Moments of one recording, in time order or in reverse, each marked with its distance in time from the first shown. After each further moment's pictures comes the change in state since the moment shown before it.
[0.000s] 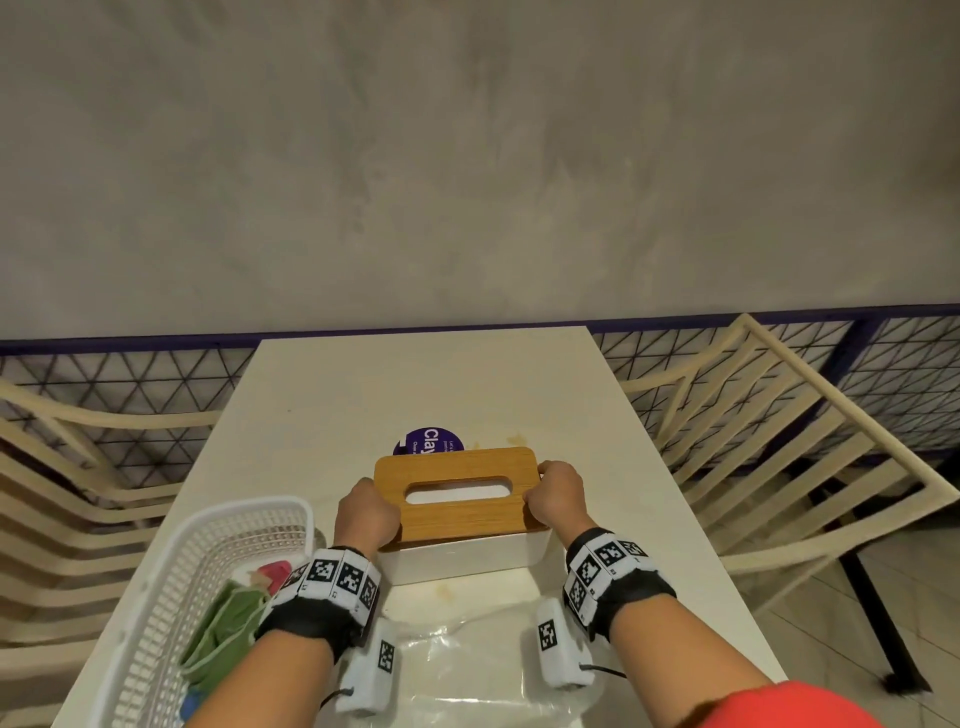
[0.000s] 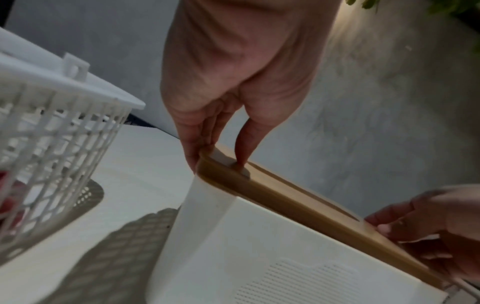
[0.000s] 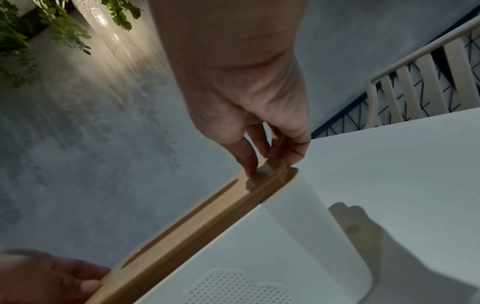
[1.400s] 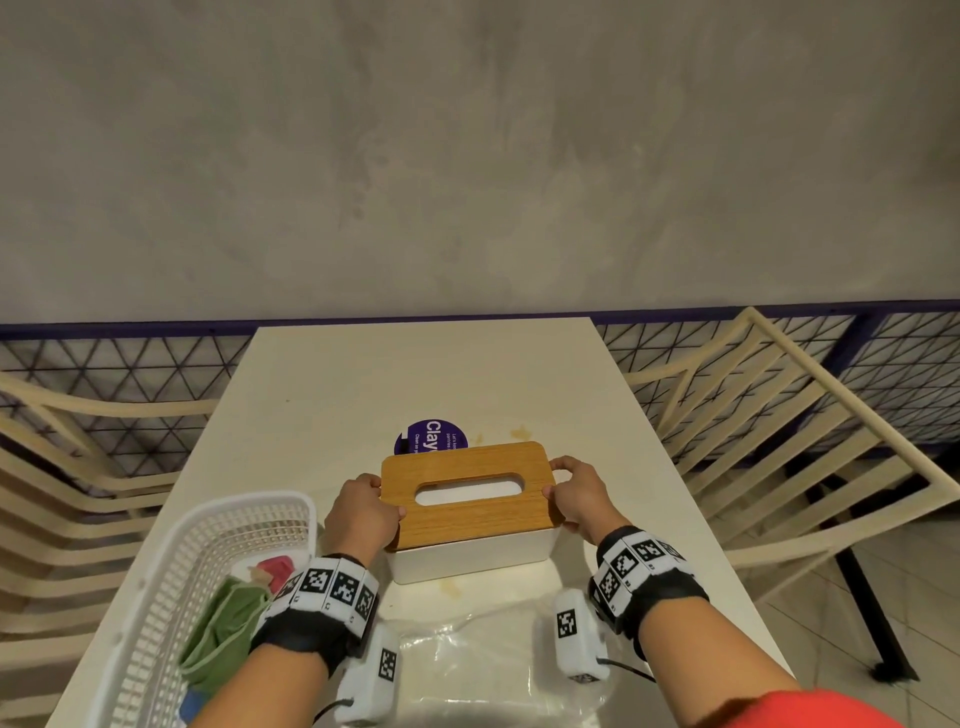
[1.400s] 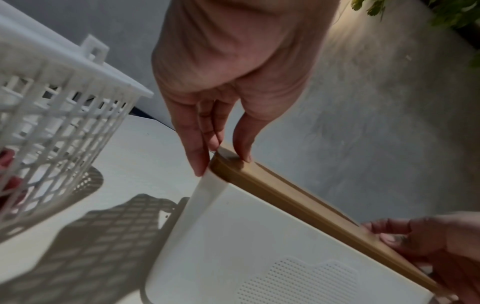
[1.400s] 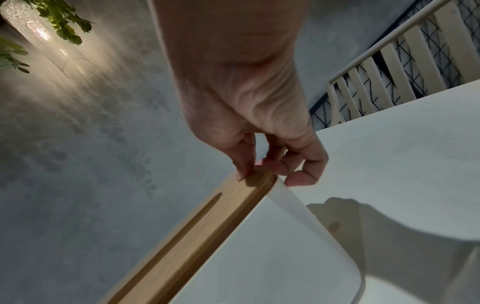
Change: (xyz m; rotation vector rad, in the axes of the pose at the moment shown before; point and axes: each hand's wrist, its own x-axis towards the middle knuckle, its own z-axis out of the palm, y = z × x) left_hand 0.011 -0.017 0.001 0.013 0.065 0.011; right_hand 0.010 0.019 -0.004 0.341 -0.100 0.191
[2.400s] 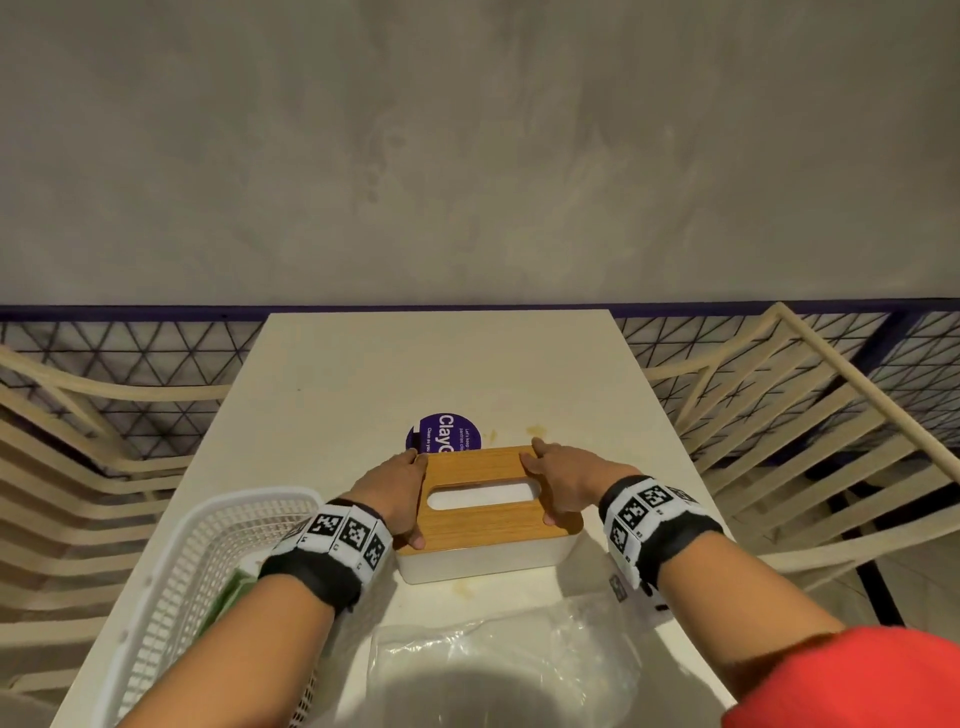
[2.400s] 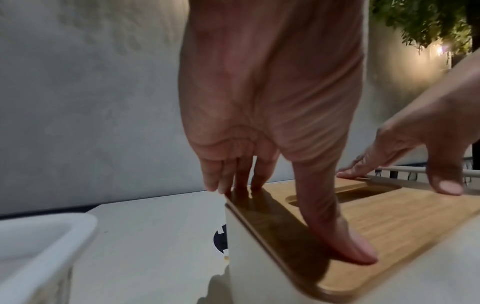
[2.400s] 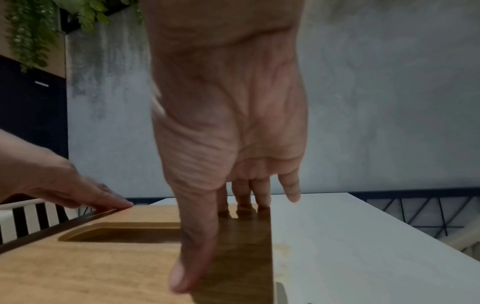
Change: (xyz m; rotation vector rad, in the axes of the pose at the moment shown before) left_hand 0.028 0.026 -0.015 0.702 -0.417 0.447; right_hand 0.018 -0.046 0.001 -1.293 -0.426 -0.509
